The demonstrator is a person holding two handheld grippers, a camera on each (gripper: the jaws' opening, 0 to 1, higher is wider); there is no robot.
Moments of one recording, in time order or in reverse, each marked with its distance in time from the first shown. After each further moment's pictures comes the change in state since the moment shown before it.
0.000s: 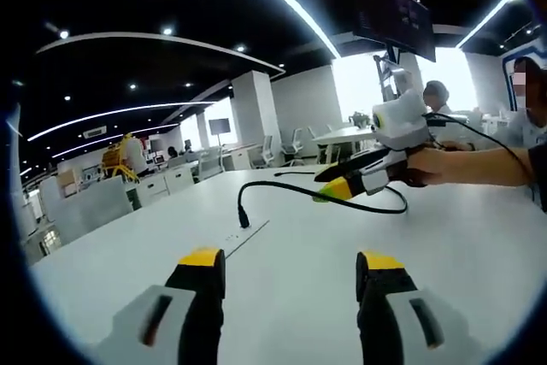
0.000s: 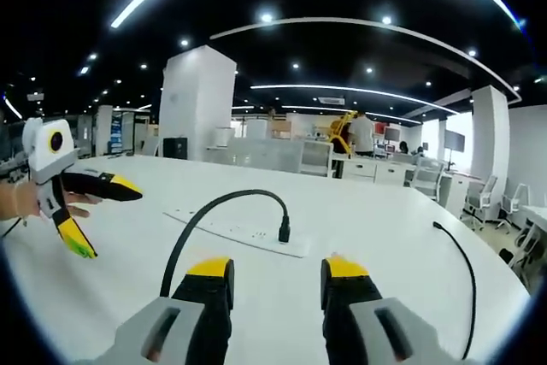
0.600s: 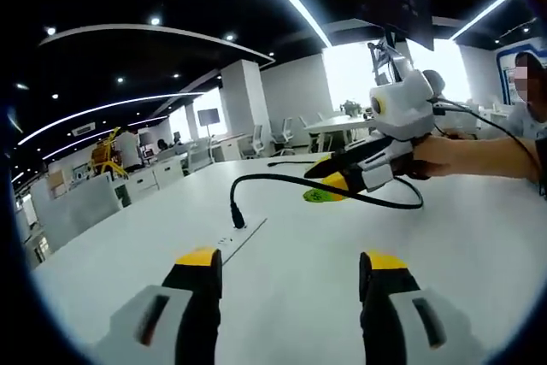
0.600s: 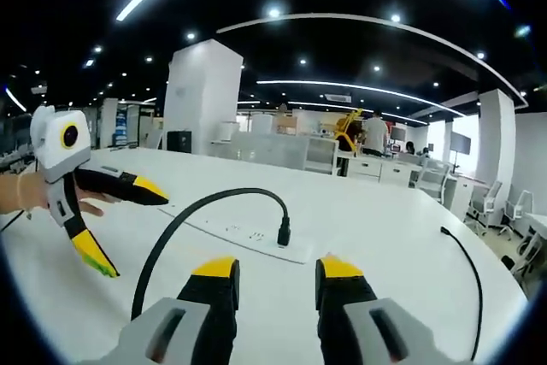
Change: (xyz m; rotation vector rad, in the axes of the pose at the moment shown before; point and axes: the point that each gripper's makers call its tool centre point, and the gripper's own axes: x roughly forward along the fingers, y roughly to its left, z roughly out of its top) left arm 0.047 0.022 -0.008 0.017 0.056 -0.055; right arm 0.028 -0.007 0.003 -0.026 0.022 0.025
